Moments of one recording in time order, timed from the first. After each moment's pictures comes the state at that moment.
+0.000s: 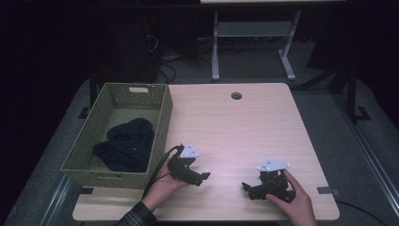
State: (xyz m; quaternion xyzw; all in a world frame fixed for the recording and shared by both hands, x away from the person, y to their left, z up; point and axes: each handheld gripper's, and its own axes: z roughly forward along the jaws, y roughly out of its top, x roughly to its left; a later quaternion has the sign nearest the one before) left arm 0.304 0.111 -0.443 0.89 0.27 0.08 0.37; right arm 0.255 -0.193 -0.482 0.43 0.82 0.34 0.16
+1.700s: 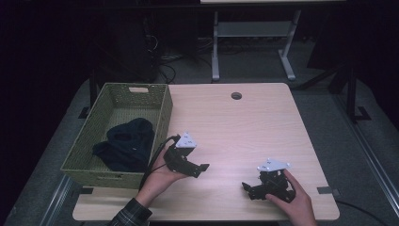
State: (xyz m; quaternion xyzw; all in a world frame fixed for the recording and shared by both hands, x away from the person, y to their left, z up) left arm 0.310 0.115 -0.405 0.88 0.27 0.09 0.39; right arm 0.255 -0.193 -0.482 0.43 0.82 0.34 0.16
